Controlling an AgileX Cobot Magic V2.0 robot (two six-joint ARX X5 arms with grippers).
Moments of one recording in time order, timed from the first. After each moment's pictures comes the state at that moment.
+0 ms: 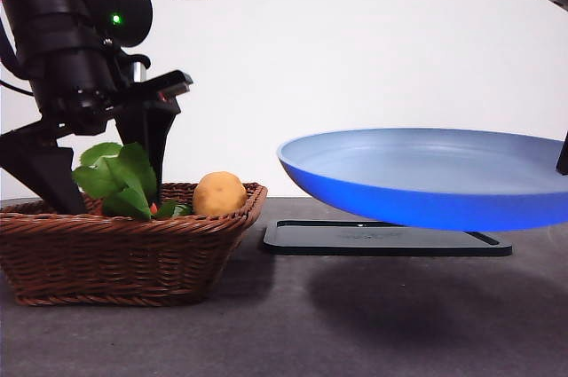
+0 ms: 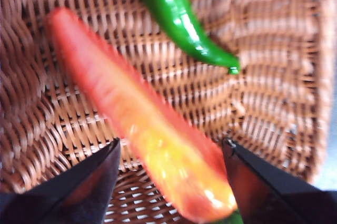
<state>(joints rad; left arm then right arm) -0.40 1.66 1.17 -0.89 0.26 -0.35 0.17 1.04 0.72 -0.75 -0.41 0.22</state>
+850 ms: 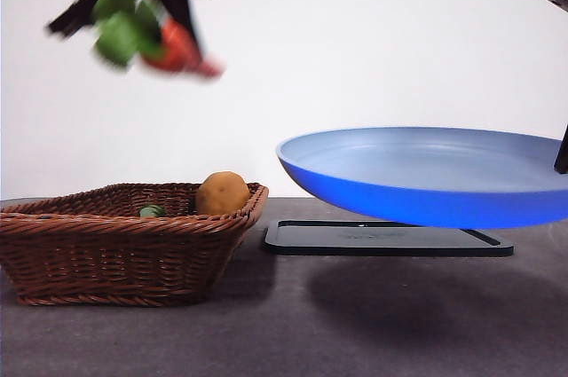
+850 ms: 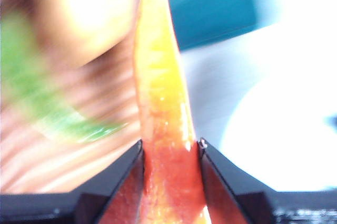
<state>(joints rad) -0.44 1.53 1.47 -0.91 0.40 -0.28 0.18 1.04 0.72 -0.74 -0.41 0.23</state>
